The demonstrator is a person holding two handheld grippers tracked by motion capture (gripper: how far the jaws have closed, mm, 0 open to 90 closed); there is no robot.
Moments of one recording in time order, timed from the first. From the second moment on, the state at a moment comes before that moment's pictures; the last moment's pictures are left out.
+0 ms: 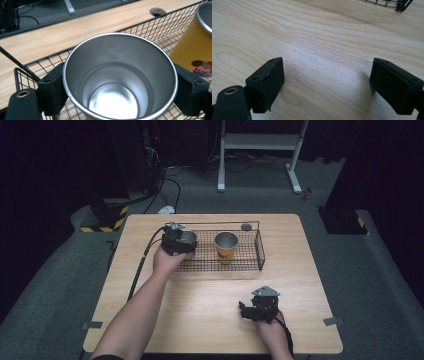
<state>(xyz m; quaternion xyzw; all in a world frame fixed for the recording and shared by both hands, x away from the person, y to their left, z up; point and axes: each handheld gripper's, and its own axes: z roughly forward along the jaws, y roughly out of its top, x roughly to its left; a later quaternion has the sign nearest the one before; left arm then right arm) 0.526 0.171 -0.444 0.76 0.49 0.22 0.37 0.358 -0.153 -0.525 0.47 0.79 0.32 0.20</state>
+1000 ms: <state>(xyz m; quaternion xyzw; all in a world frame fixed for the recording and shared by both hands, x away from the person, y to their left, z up) 0.526 0.164 -0.457 0.78 0.50 0.19 0.32 0.358 -0.153 -0.525 0.47 0.79 0.32 0.20</state>
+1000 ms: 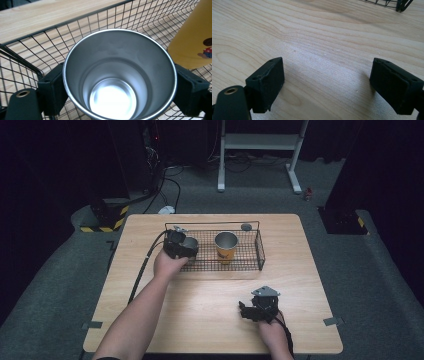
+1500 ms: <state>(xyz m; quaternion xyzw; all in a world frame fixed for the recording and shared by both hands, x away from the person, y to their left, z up) 0.526 0.164 -0.464 0.78 0.50 0.19 0.31 0.358 -0.153 -0.525 0.47 0.79 0.32 0.20</state>
